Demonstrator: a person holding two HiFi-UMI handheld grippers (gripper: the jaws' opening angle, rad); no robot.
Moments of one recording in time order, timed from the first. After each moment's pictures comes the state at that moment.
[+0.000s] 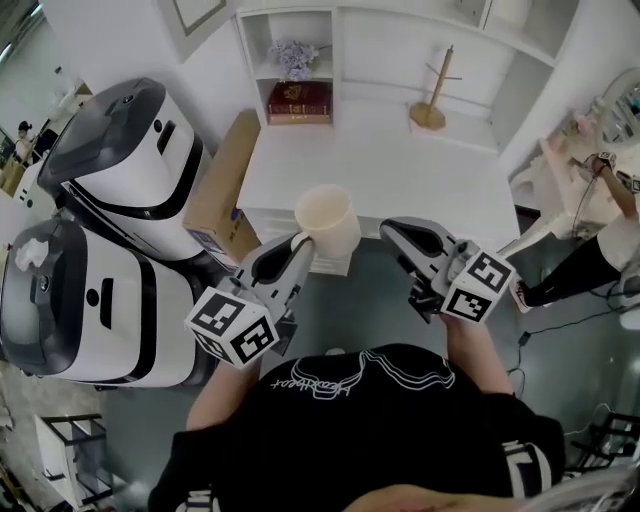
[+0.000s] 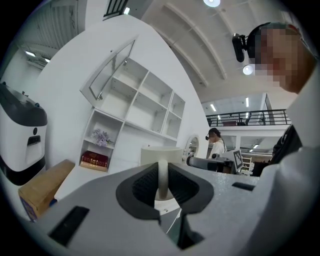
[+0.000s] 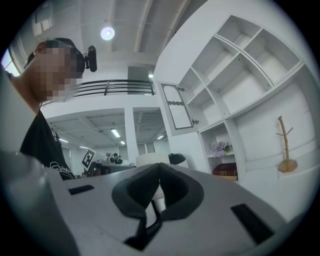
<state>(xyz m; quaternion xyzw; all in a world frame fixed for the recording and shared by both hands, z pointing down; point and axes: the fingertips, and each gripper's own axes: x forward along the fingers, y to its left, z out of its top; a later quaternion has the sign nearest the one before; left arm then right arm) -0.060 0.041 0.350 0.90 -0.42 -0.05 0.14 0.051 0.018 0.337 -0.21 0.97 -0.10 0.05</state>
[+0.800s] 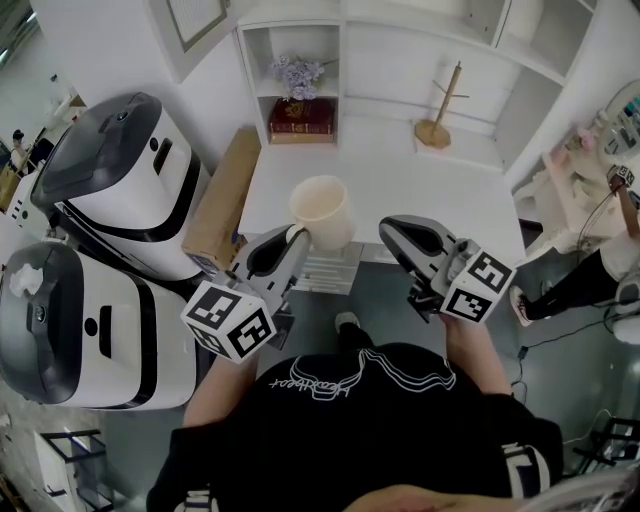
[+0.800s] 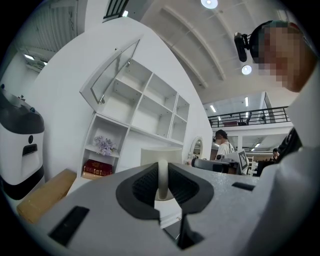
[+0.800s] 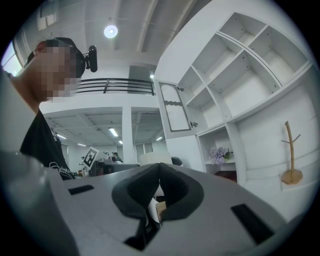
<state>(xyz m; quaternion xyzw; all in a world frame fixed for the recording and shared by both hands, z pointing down) -0.096 -0.038 0.338 0.89 -0.43 -0.06 0.12 0.020 -0.049 0.326 -0.22 0.97 -0.08 0.05</state>
